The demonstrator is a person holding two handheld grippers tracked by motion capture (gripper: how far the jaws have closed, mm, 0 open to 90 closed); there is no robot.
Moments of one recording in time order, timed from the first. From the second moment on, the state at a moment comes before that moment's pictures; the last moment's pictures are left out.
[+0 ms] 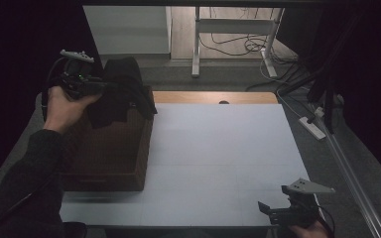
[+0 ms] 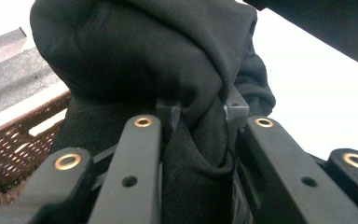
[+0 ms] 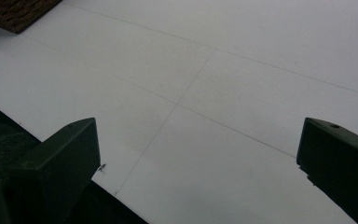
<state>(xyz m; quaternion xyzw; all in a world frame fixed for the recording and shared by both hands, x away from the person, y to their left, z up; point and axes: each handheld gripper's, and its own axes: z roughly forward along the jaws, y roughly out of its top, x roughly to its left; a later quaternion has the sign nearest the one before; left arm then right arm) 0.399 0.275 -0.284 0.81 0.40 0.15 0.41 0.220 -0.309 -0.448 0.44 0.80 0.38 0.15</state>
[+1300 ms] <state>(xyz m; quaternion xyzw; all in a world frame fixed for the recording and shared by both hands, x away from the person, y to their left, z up) 0.413 0.188 -0.280 0.83 0.33 0.12 0.42 0.220 -0.310 -0.448 0.44 0.80 0.39 0.15</state>
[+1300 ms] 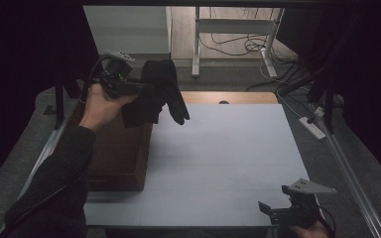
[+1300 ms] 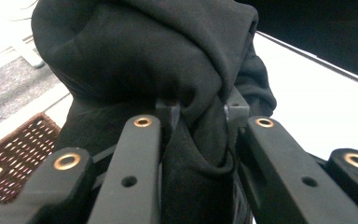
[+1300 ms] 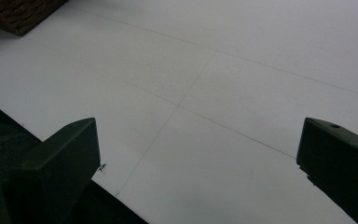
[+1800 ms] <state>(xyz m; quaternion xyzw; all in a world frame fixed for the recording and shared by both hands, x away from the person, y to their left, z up) 0.418 0.155 -0.294 0.85 0.31 0.10 0.43 0.219 -0.311 -0.448 0.44 0.80 0.39 0.15</state>
